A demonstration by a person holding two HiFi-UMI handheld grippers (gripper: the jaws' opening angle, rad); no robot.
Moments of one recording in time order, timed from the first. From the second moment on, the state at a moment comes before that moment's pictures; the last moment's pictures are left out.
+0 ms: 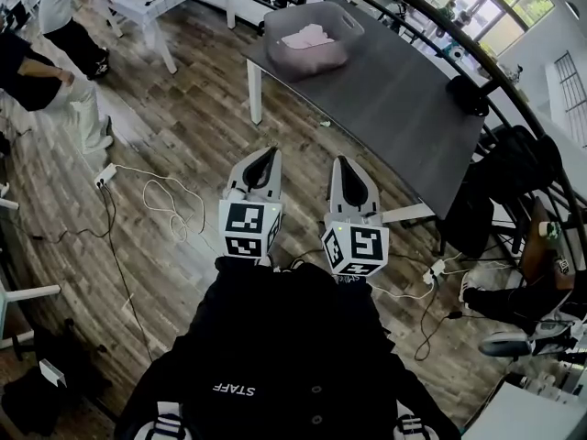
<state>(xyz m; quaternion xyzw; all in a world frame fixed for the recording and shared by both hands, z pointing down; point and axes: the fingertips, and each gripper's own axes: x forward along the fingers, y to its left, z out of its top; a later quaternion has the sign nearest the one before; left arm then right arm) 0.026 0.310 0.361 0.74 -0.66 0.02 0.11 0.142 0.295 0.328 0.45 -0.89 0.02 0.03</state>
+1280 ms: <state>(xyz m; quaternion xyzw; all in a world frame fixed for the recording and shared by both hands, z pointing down) -0.065 0.302 0.425 0.72 -0.67 0.04 0.16 0.085 0.266 0.382 0.46 -0.88 0.05 0.06</state>
